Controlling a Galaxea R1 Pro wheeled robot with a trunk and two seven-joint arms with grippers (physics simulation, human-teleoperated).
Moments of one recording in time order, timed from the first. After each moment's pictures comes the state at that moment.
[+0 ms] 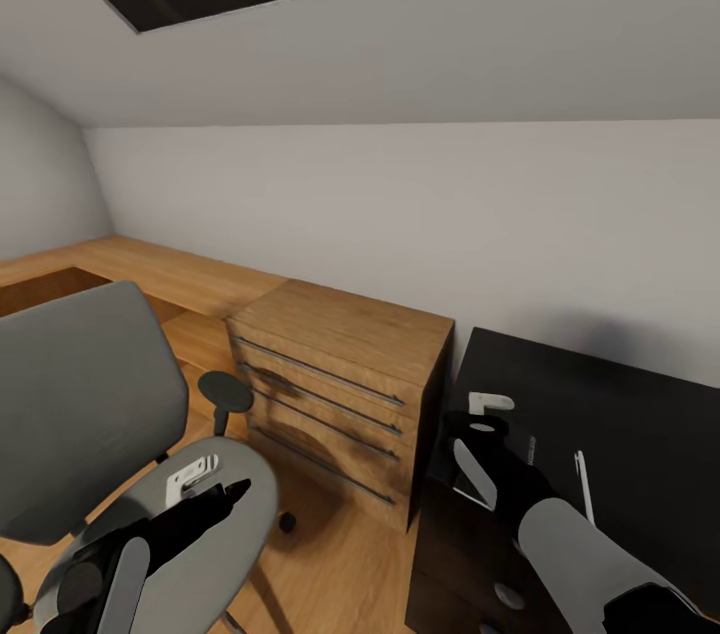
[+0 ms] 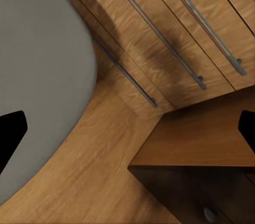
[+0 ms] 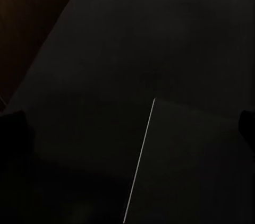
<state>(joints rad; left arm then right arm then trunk) -0.14 -0.08 0.28 -1.54 0.35 0.85 -0.08 -0.76 0.00 0.32 -0.57 -0.38 0.23 -0.49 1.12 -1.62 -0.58</state>
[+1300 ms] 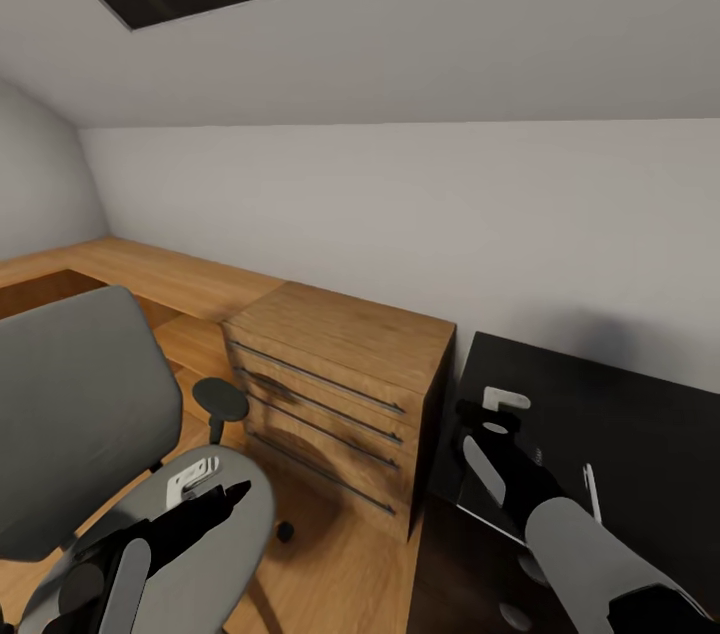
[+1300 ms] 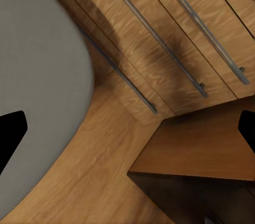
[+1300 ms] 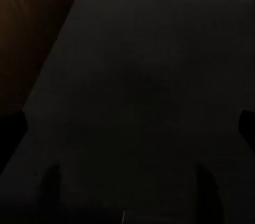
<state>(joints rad) -0.14 -0.08 0.28 -1.53 0.35 0.85 -0.07 -0.76 -0.01 0.24 -0.56 -0.39 0.10 -0.49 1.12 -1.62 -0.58</state>
